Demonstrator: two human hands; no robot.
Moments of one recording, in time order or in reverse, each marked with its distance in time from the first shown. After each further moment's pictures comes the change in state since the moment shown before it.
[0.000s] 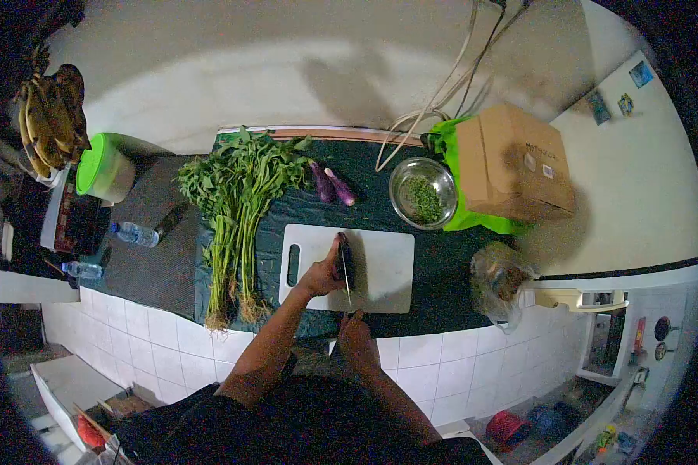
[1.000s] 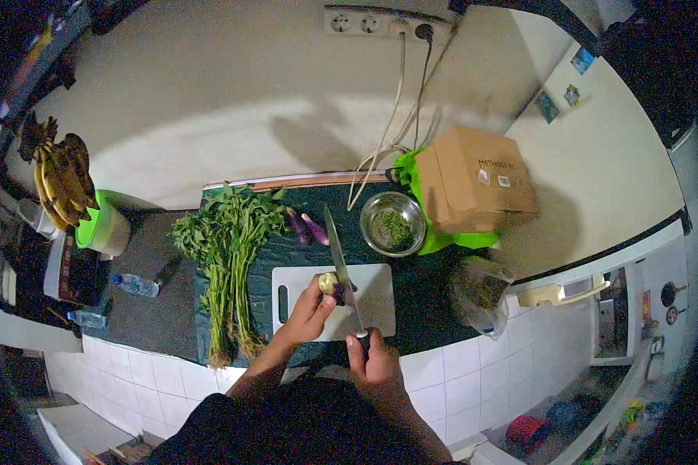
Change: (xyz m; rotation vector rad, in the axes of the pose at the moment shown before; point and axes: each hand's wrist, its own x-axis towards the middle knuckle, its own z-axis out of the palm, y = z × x) left_hand -0.034 0.196 -0.071 -0.394 0.085 0.446; right_hand -0.031 -0.146 -0.278 0.373 0.066 -0.077
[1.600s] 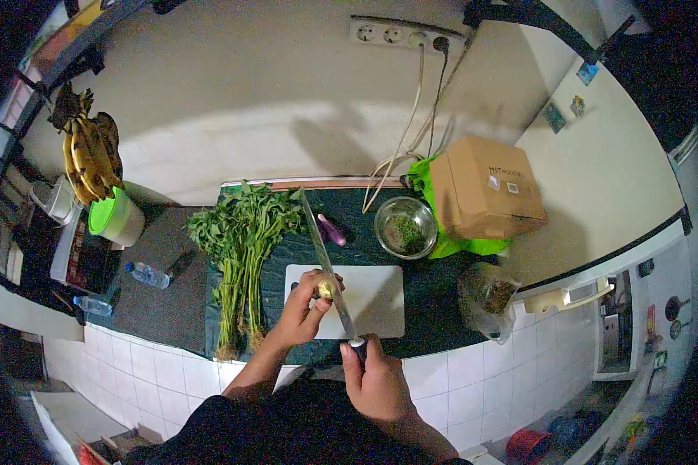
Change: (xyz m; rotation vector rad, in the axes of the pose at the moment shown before) left_hand -0.030 0.036 -0.025 0.238 0.098 0.147; right_hand -0.036 -0.059 -0.015 -0.024 -0.086 -0.114
